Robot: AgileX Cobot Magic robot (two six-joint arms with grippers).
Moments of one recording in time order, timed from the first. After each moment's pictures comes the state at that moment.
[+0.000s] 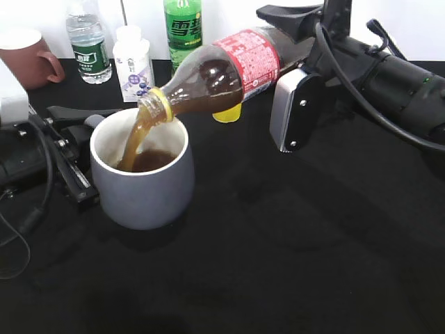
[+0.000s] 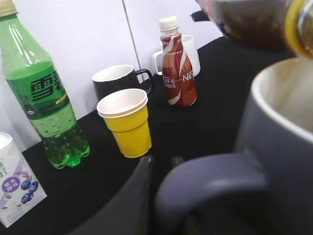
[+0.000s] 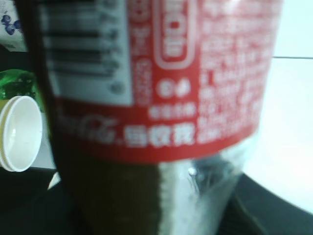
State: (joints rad) left arm -0.34 1.43 -0.36 0.61 -0.94 -0.13; right arm 0.49 1.64 -0.71 -0.31 -0.97 -1.38
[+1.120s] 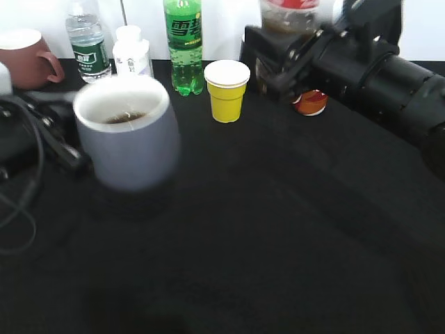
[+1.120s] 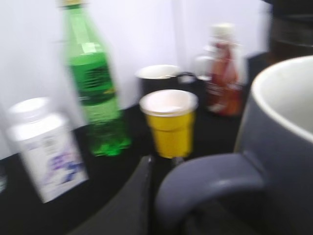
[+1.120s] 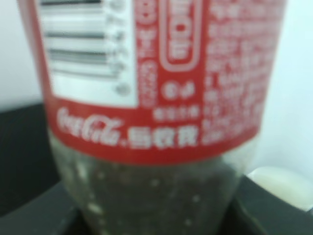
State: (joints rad) left arm -0.34 1.43 -0.36 0.36 -0.94 -0.11; right arm 0.49 1.64 -0.71 -0.30 -0.97 0.15
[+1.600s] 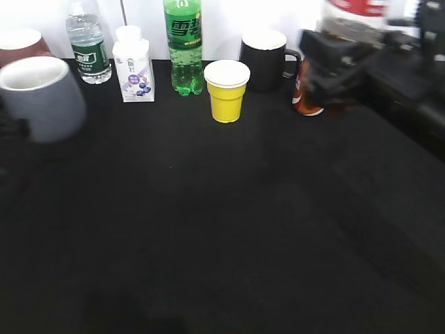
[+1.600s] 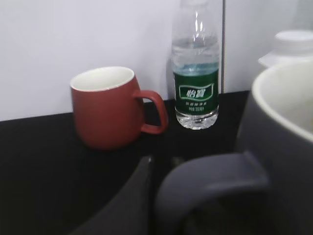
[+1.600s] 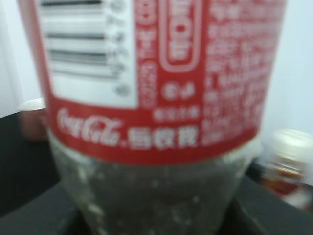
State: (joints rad) left arm -0.04 1.74 -0.46 0.05 -1.07 0.04; right arm 0.49 1.47 -0.51 -0.03 -0.97 0.07
